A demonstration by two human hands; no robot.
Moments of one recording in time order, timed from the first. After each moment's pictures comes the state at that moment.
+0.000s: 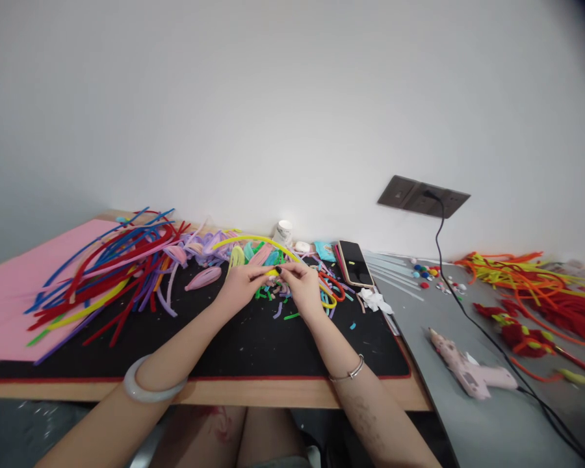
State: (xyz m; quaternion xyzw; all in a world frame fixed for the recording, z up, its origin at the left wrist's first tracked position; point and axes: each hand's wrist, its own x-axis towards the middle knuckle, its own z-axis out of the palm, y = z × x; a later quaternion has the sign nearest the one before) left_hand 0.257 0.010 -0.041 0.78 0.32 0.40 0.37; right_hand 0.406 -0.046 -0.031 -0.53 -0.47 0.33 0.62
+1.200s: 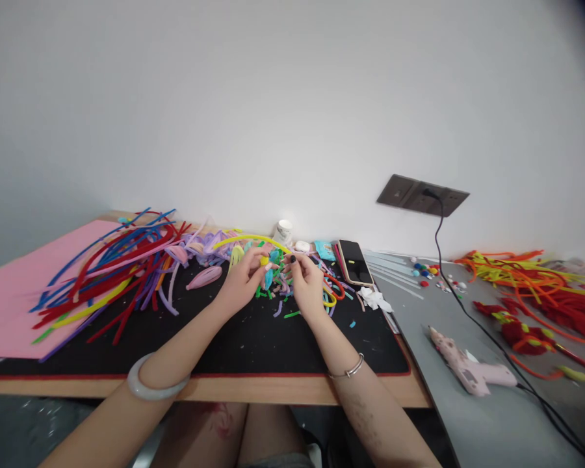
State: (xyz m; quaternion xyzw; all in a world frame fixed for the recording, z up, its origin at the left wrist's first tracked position) left_hand 0.256 -0.003 -0.028 0.75 0.29 0.43 0.40; right_hand 0.407 -0.055 -0.024 -0.55 -0.54 0.18 0.61
